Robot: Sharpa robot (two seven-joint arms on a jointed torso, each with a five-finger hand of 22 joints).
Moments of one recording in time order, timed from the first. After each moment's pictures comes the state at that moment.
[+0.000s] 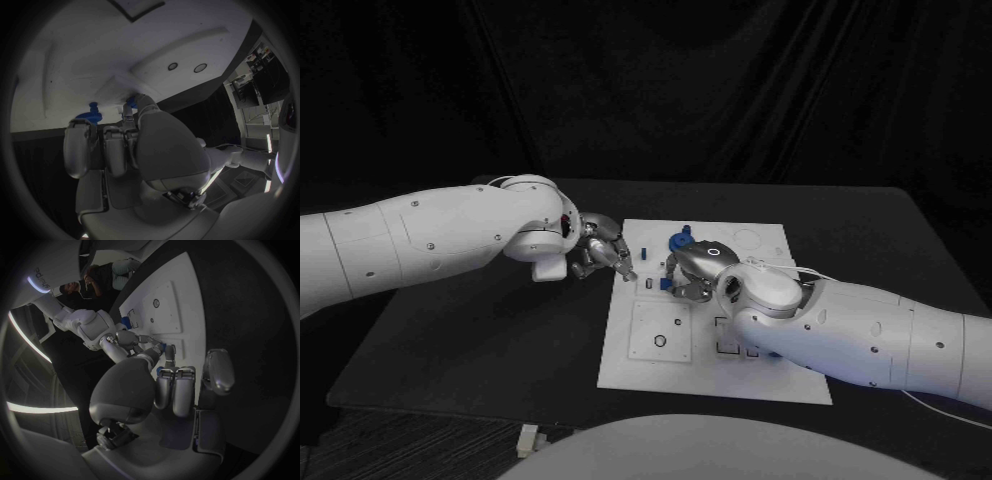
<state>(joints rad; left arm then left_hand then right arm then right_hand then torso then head) 1.33 -0.79 -0.21 1.46 -0.80 0.29 -0.38 1.23 0.06 0.27 0.06 0.17 0.76 0.08 0.47 0.95 1.47 -0.01 1.57 1.31 1.47 -0.05 1.57 1.31 0.06 1.34 0.06 1.23 1.31 1.07 -0.49 -0.20 1.41 -1.68 -0.34 -0.35 1.49 -0.01 0.02 0.17 0.52 0.87 0.10 0.42 0.28 1.47 0.03 1.57 1.30 1.47 -0.03 1.57 1.31 0.04 1.47 0.08 1.42 1.31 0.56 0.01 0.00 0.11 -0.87</state>
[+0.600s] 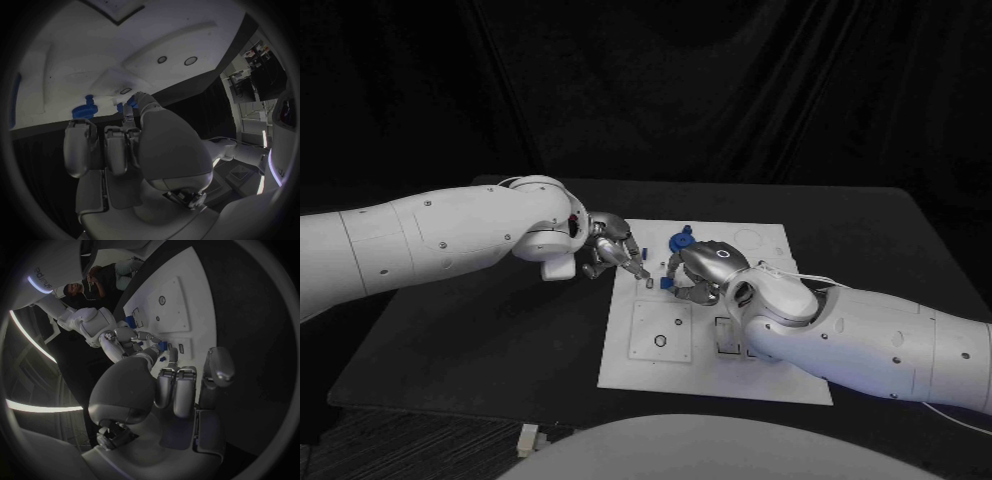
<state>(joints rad) 1.32 -0.77 -0.21 1.44 -0.80 0.28 -0.32 1.20 0.03 0.22 0.18 0.13 0.70 0.13 0.31 0.73 1.47 0.04 1.52 1.31 1.47 -0.01 1.57 1.31 0.08 1.30 0.10 1.17 1.31 1.07 -0.55 -0.21 1.49 -1.68 -0.43 -0.33 1.46 -0.04 0.09 0.17 0.50 0.88 0.10 0.42 0.30 1.47 0.02 1.57 1.31 1.47 -0.03 1.57 1.31 0.04 1.47 0.07 1.42 1.31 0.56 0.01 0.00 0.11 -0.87</state>
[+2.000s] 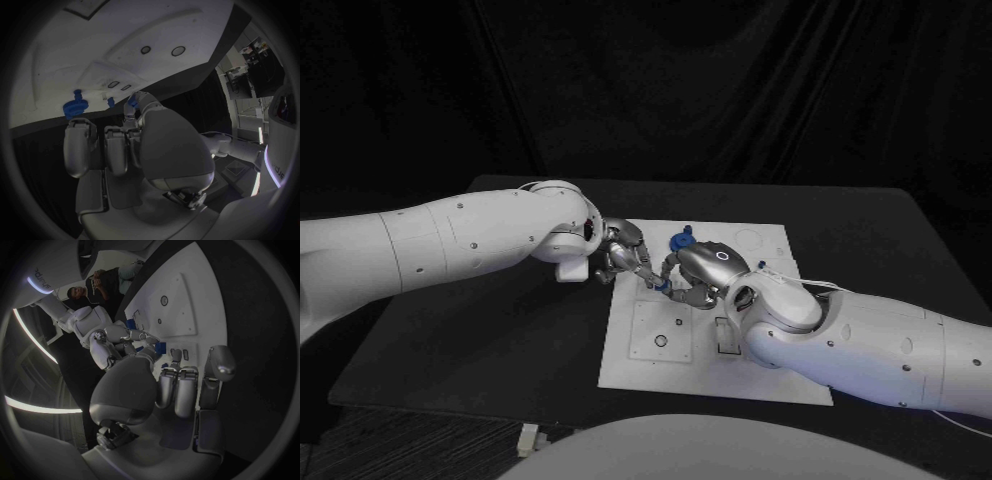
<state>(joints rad) 1.29 -0.68 -0.21 1.34 -0.80 0.34 -0.28 1.27 0.06 0.05 0.23 0.12 0.73 0.14 0.22 0.48 1.47 0.06 1.51 1.31 1.46 0.01 1.57 1.31 0.08 1.28 0.11 1.12 1.31 1.07 -0.56 -0.21 1.54 -1.68 -0.47 -0.33 1.45 -0.06 0.12 0.17 0.49 0.89 0.09 0.43 0.30 1.47 0.02 1.57 1.31 1.47 -0.04 1.57 1.31 0.04 1.47 0.07 1.42 1.31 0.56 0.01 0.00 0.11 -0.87</state>
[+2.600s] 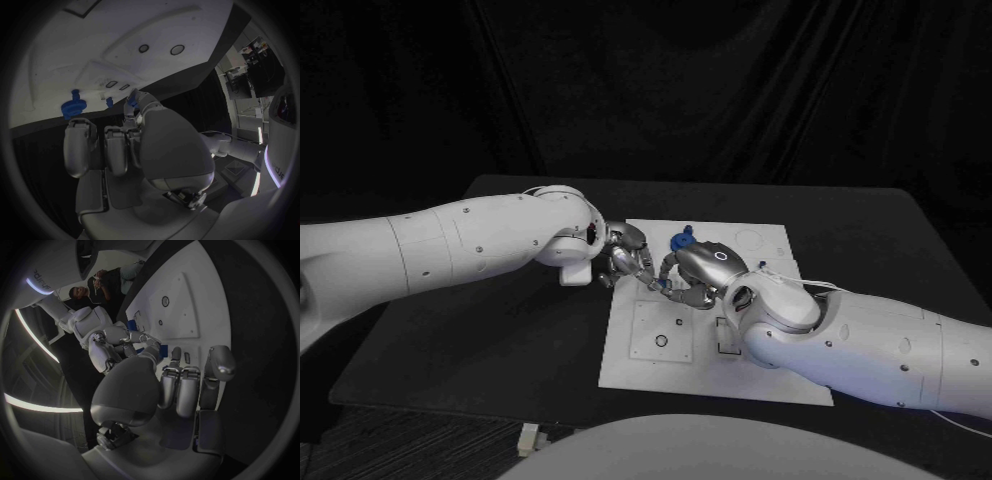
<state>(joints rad) 1.28 -0.67 -0.21 1.33 -0.80 0.33 -0.26 1.33 0.08 0.07 0.17 0.18 0.80 0.14 0.24 0.45 1.47 0.06 1.51 1.31 1.46 0.01 1.57 1.31 0.08 1.28 0.12 1.12 1.31 1.07 -0.56 -0.21 1.54 -1.68 -0.47 -0.33 1.45 -0.06 0.12 0.17 0.48 0.89 0.09 0.42 0.30 1.47 0.02 1.57 1.31 1.47 -0.04 1.57 1.31 0.04 1.47 0.07 1.42 1.31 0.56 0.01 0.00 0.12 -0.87</state>
